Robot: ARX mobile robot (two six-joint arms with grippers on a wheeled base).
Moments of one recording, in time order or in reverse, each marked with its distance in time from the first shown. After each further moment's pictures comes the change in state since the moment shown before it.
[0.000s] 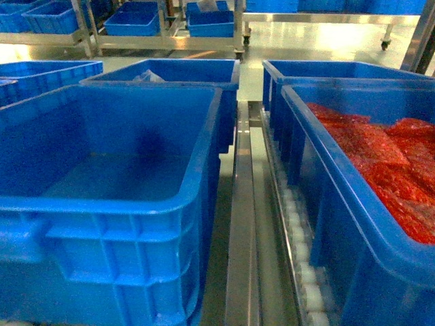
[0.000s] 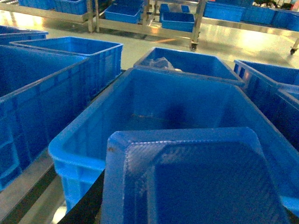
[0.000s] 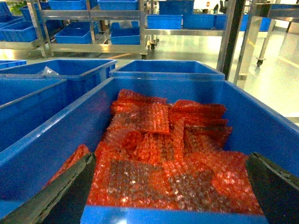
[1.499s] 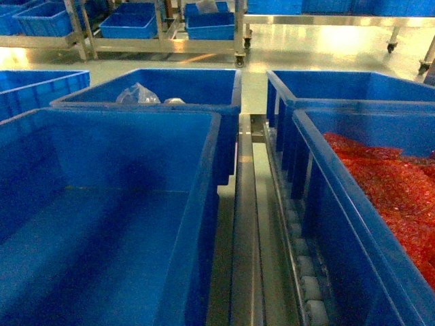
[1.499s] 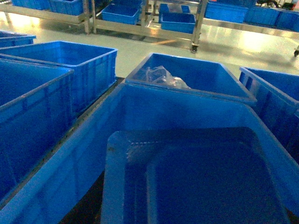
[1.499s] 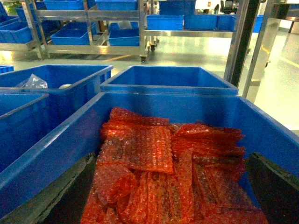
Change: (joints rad) left arm 0.000 0.002 0.000 0.001 0.000 0.000; right arm 0.000 0.000 0.000 0.001 -0.001 0.000
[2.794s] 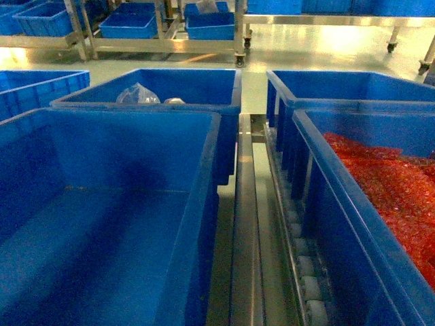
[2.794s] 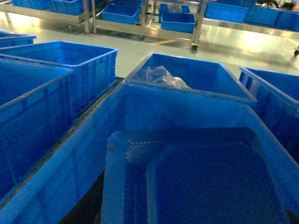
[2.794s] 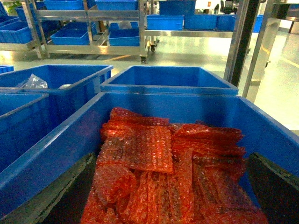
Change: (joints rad) left arm 0.000 0.000 0.000 0.000 0.000 0.000; right arm 0.000 0.000 0.000 0.000 0.000 0.000
